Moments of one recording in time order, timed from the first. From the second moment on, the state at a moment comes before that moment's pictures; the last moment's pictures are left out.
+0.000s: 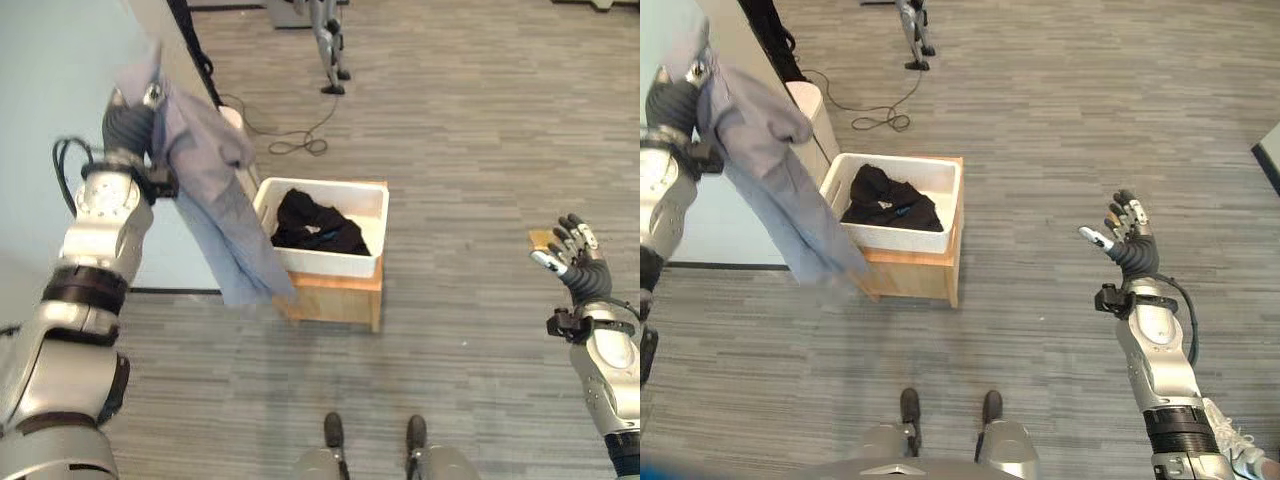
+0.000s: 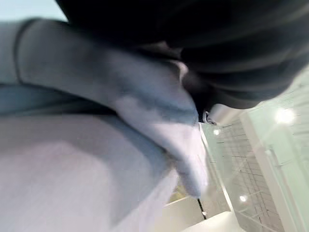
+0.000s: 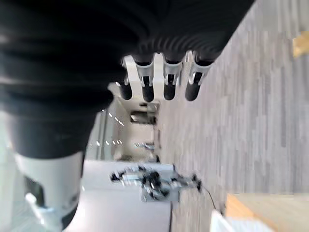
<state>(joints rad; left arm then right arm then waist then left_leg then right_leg) -1.02 0.93 -0.40 0.72 -0.73 -0.15 0.11 -0.06 -0.56 -0.05 0.07 0.48 -0.14 -0.12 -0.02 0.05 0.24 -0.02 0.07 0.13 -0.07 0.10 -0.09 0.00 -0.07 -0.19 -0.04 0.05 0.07</state>
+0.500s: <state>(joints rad) -1.47 1.00 -0.67 0.80 -0.72 -0.15 0.11 -0.01 -0.52 0.01 0.07 0.47 -0.14 -0.08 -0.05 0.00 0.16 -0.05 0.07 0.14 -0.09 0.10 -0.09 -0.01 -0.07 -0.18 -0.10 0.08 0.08</state>
